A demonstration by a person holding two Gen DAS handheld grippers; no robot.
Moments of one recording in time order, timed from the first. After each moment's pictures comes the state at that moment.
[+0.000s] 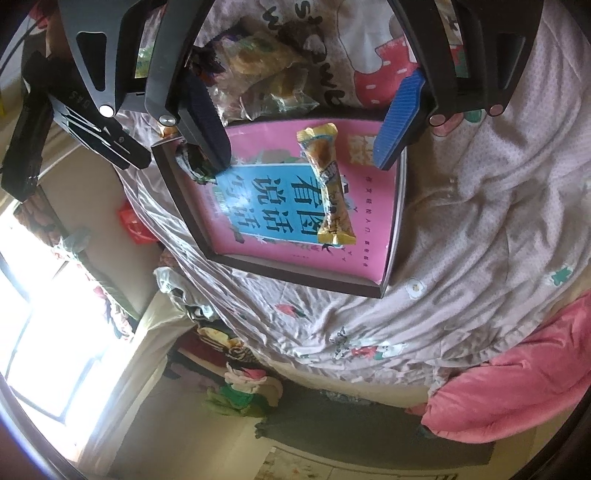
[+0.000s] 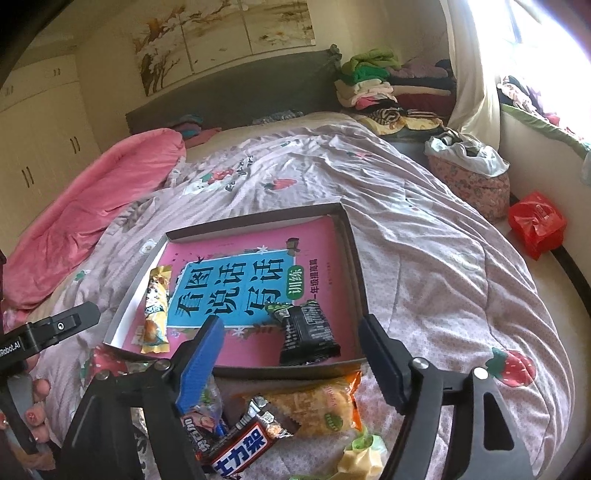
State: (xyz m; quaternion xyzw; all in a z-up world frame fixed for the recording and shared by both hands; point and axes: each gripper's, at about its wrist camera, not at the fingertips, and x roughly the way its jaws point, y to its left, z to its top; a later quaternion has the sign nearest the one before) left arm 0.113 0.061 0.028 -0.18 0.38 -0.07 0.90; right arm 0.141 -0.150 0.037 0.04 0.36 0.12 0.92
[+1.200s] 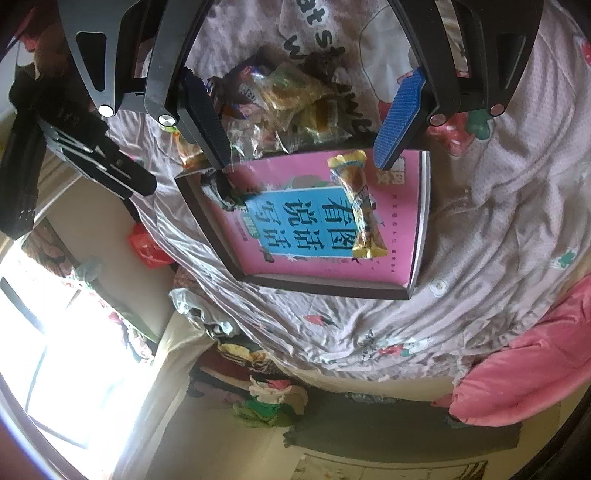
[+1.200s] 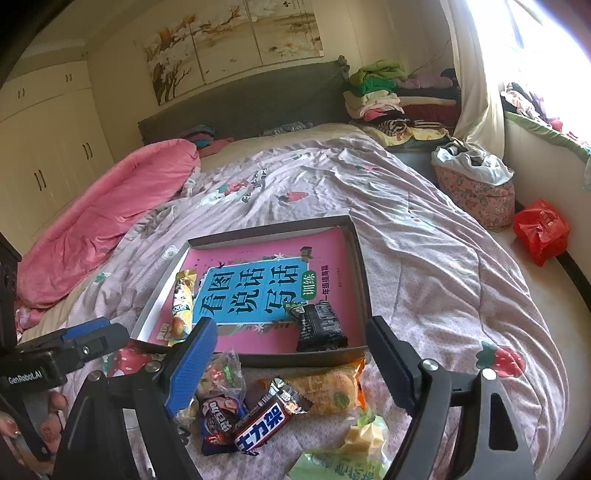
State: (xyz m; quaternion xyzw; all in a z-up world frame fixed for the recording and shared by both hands) left arm 0.088 0.030 0.042 -0.13 0.39 -0.10 0.91; right arm 0.110 -0.155 0.059 0.04 0.34 0.14 0.93
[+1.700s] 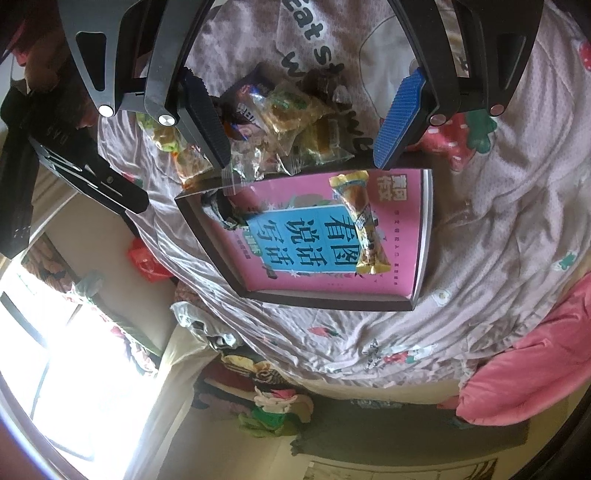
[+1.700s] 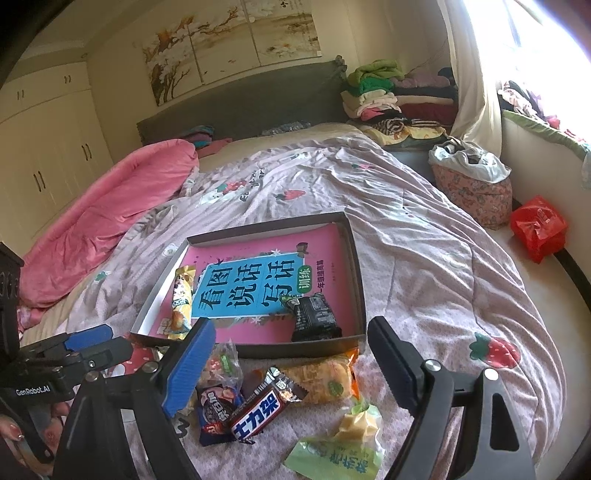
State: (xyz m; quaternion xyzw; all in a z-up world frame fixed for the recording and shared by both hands) left arm 0.079 0.026 0.036 -0.11 0.41 -0.10 0.90; right arm 0.098 -0.163 0.058 0.05 0.34 0.13 0.93
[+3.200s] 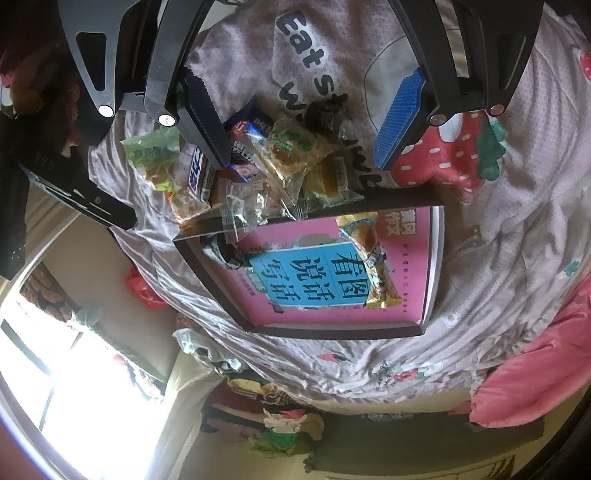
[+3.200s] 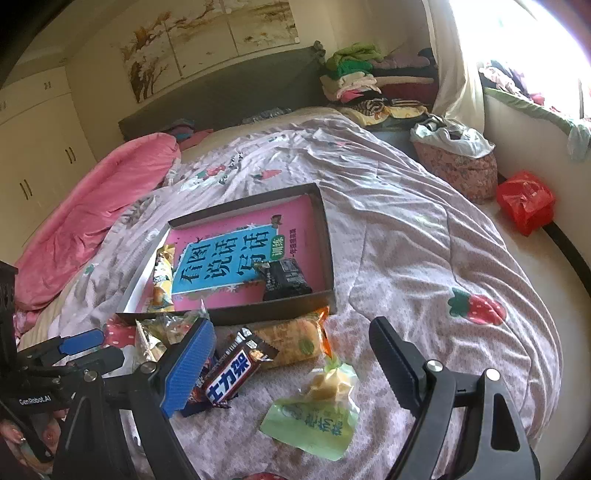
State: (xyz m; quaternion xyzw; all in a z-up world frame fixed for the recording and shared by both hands) left arm 0.066 0.011 0.016 -0.08 0.44 -0.11 0.89; right arm 0.082 -0.188 0.036 0.07 0.38 0.10 0.92
